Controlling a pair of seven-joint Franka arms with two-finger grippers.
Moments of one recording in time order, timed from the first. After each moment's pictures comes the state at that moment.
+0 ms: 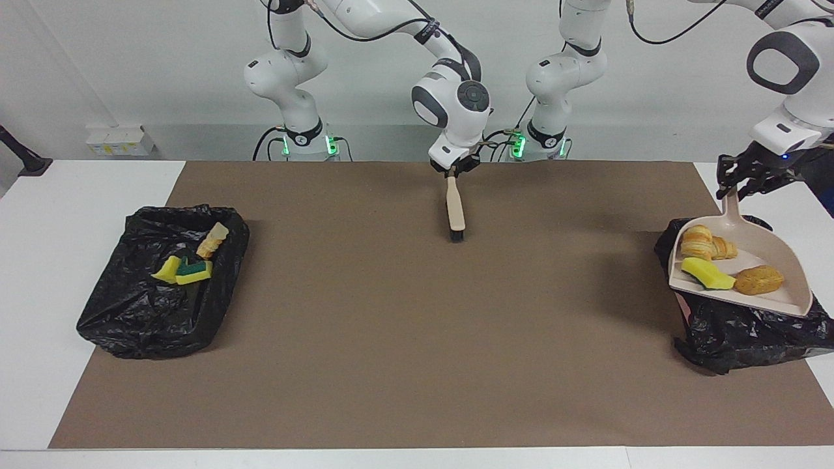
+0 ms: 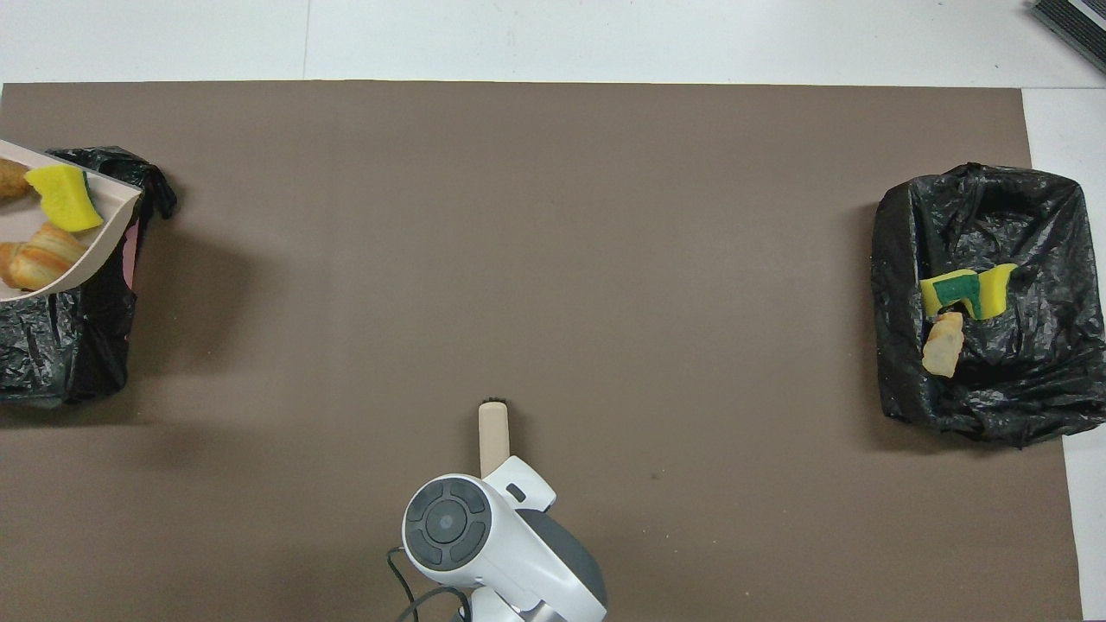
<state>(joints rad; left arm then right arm) 0.43 0.00 -0.01 -1.81 -0.01 1.83 0.83 0.73 0.23 0.23 -2.00 0.17 2.02 0.84</state>
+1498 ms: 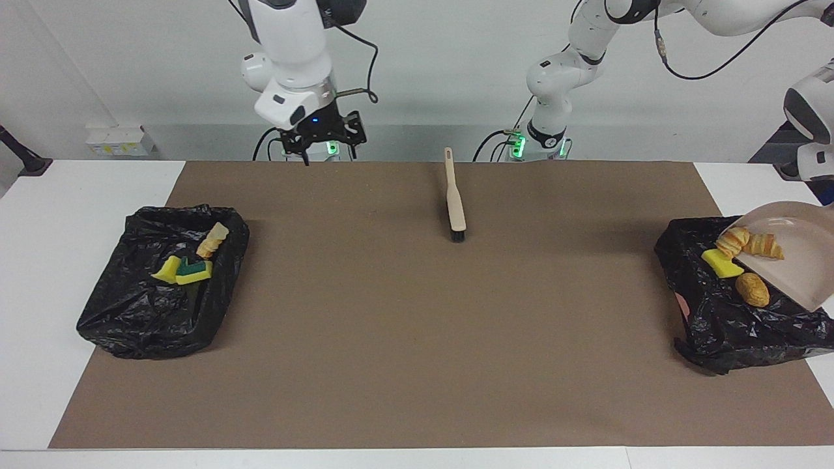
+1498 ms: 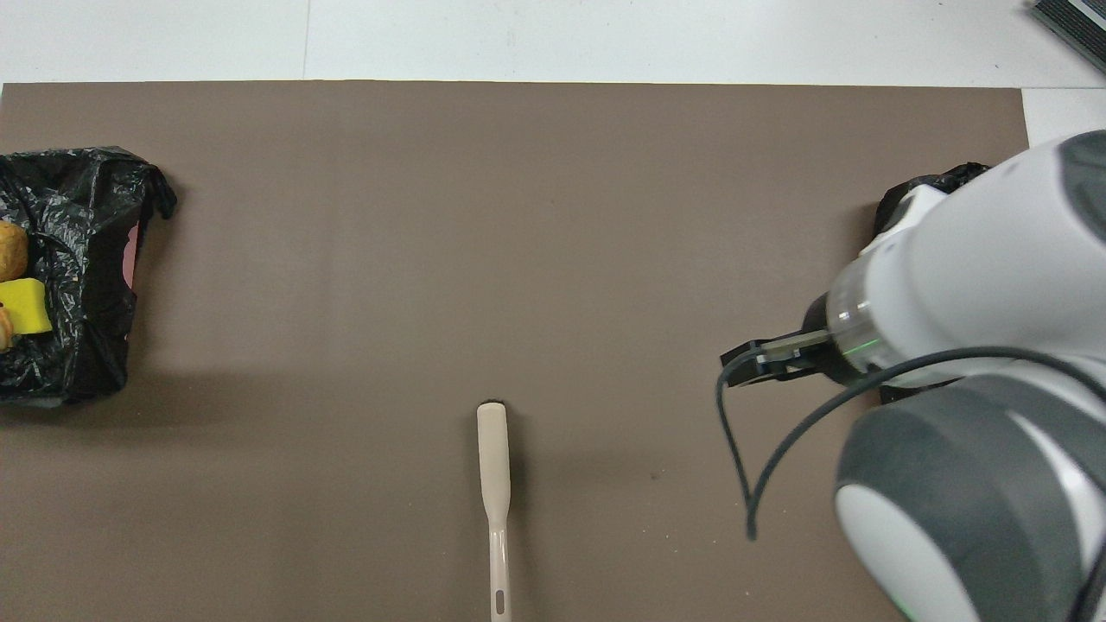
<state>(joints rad) 0.38 0.25 -0.05 -1.54 0.93 1.84 1.28 0.30 -0.03 -0.03 -1.63 0.04 1.51 0.14</state>
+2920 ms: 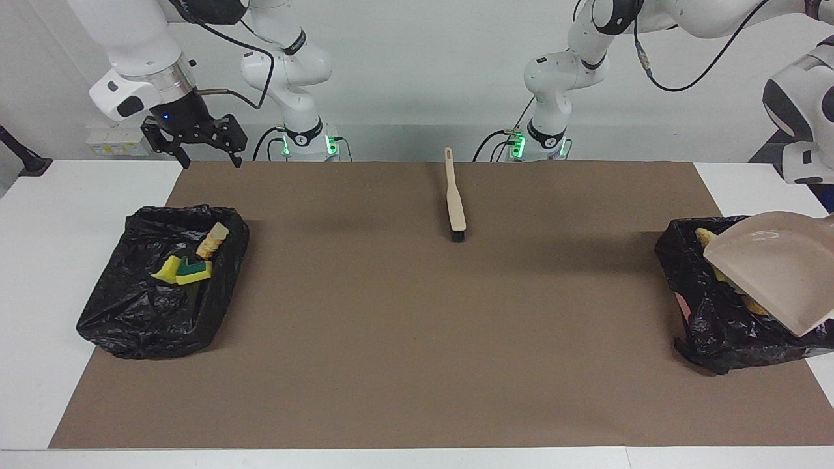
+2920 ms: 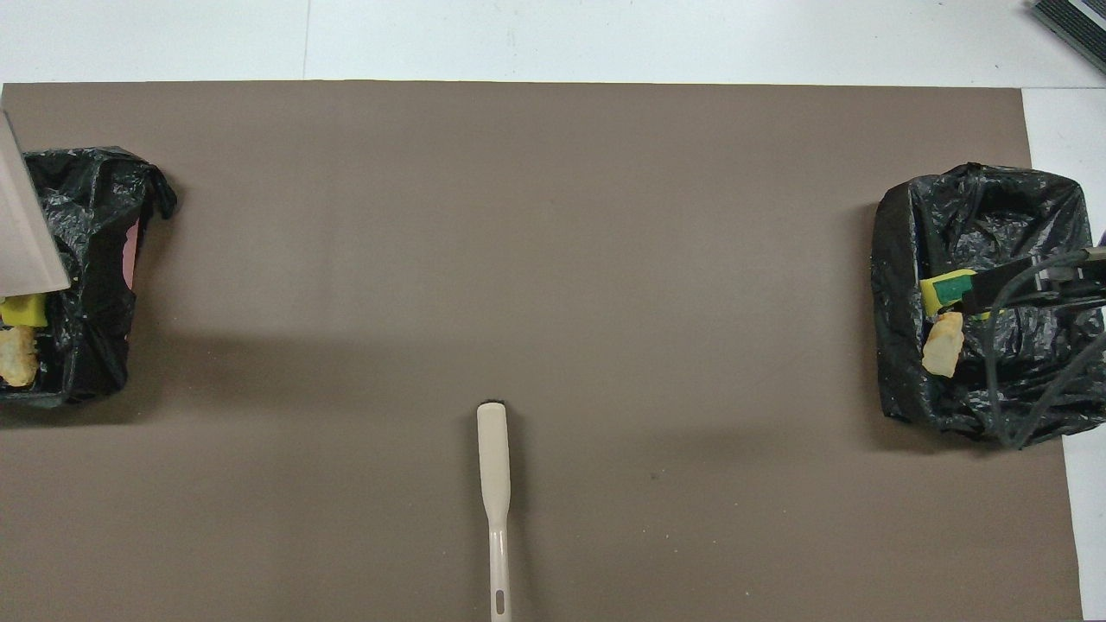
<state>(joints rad) 0.20 0.31 -0.04 -1.29 0.70 1.65 1.29 0.13 0.00 -0.15 -1.50 0.01 1.45 -0.02</state>
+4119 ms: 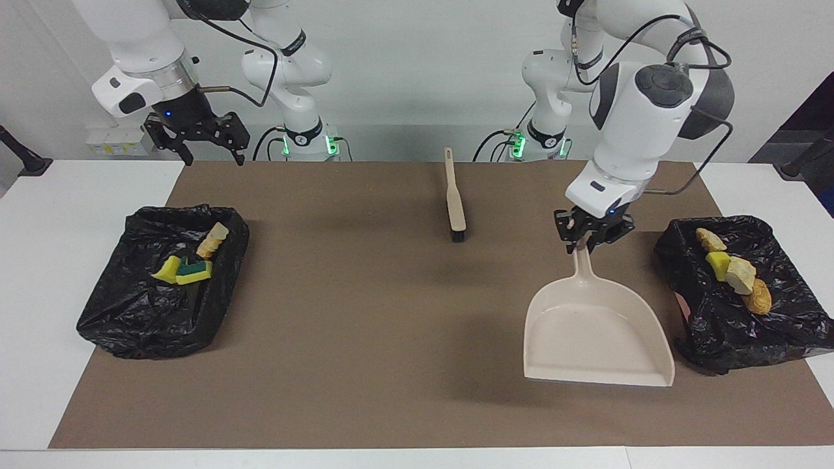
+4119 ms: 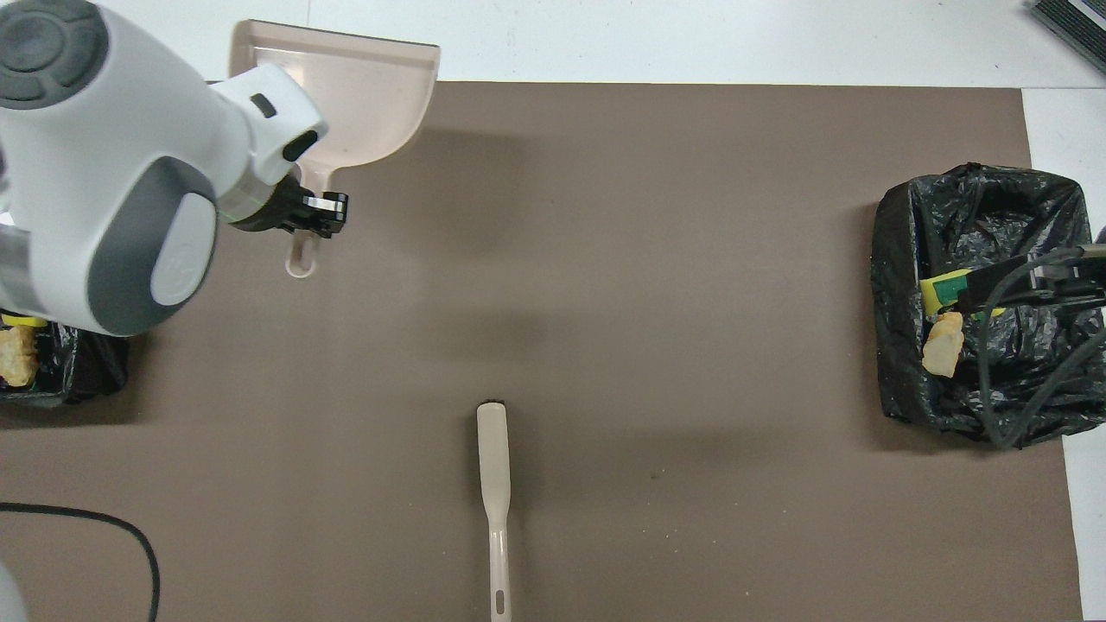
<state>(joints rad) -0.27 0.29 -0.08 -1.46 0.00 1.80 -0.21 0.03 0.00 -0.04 -1.50 0.01 1.45 0.01</state>
